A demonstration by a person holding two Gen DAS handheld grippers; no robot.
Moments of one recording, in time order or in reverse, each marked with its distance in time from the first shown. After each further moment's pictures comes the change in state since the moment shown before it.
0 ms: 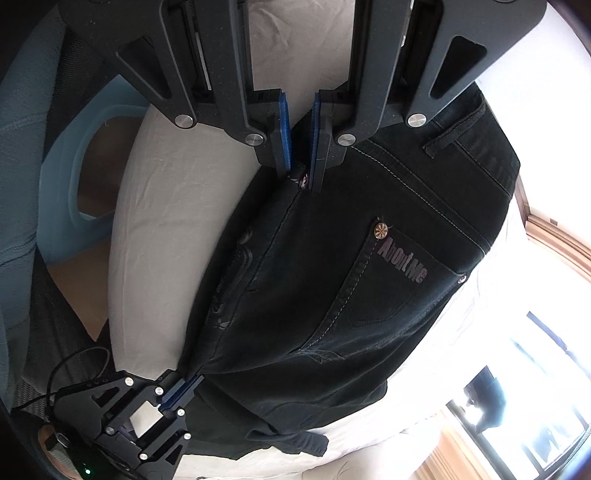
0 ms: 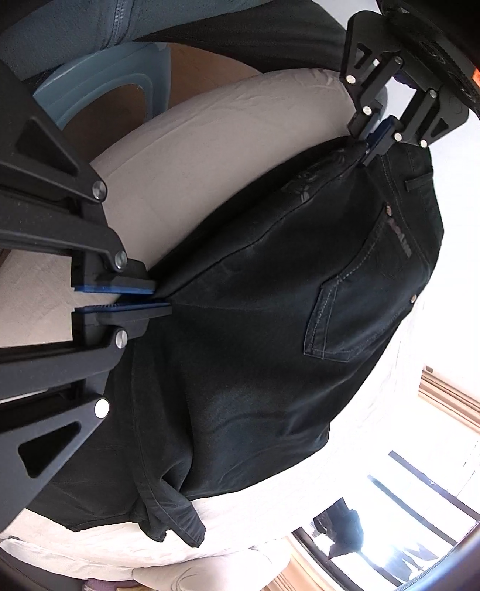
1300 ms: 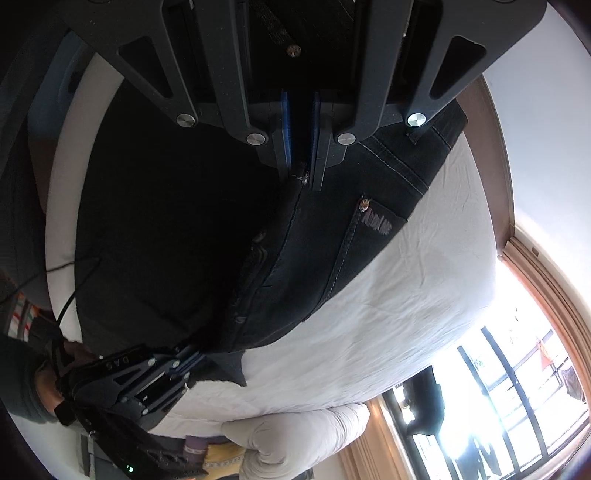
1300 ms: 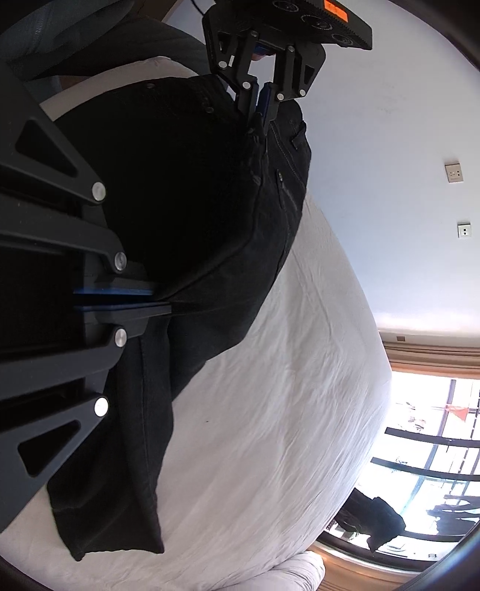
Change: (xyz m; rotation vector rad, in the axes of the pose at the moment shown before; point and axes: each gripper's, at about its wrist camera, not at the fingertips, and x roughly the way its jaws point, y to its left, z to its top) left arm -0.009 0.108 0.079 -0.225 -0.132 0.074; right arm -0.038 -0.140 0.065 0.224 -0.191 0.160
